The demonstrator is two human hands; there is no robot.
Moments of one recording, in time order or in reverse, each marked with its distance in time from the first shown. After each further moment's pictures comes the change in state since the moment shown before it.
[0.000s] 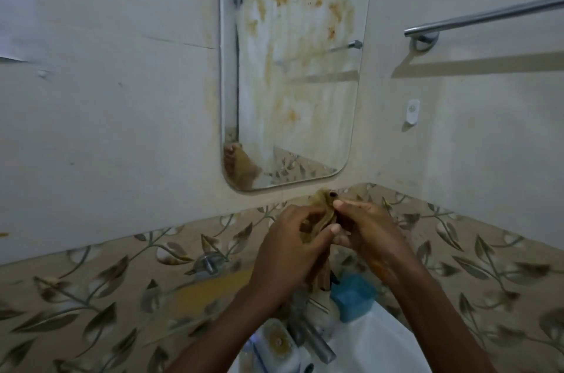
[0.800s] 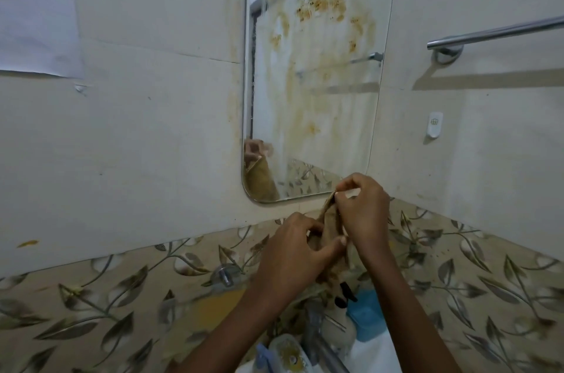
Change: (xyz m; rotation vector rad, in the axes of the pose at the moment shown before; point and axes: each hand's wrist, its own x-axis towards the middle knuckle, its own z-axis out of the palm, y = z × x) left_hand 0.014 -0.012 -0.022 0.264 -0.004 -0.024; right_hand 0.052 -0.006 0.045 -0.697 0.550 -0.445
